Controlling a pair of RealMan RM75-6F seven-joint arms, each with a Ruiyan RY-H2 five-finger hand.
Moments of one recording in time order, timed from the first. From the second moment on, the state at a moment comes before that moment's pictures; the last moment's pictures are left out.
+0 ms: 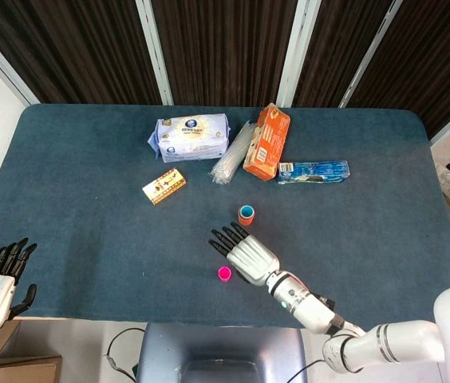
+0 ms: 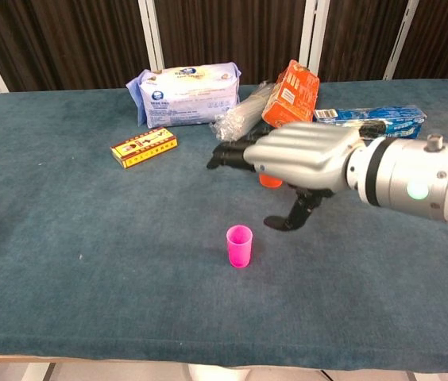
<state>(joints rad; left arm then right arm) -0.10 -1.10 0.00 -1.61 1.55 1.46 0.04 0.89 -1.51 0.01 -1.75 -1.07 0.96 -0.76</state>
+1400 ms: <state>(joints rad) -0.10 -1.09 0.00 -1.61 1.56 1.47 0.02 0.88 -1.66 0.25 -1.49 -1.02 1.08 -0.63</state>
